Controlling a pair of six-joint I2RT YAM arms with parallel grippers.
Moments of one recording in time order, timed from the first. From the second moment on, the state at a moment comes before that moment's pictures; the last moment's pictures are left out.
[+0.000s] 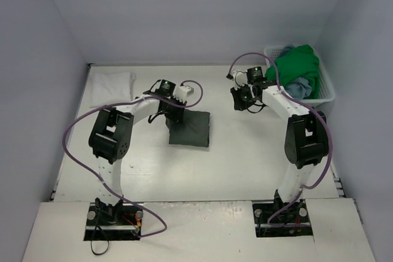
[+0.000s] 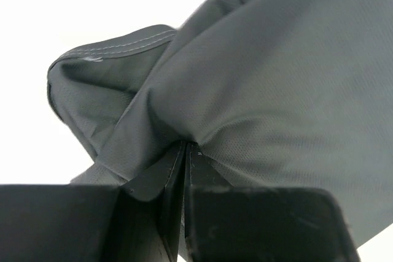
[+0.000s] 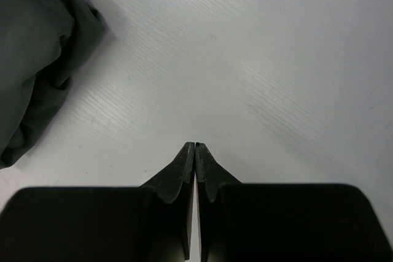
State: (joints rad) left arm -0.42 2.00 1.39 -0.40 0.36 0.14; right arm 0.22 1.85 1.38 -0.55 -0.32 -0.32
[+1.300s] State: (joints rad) left arm -0.26 1.80 1.38 -0.66 0.45 0.10; right arm 0.55 1.88 1.38 -0.52 -0.58 -0.39
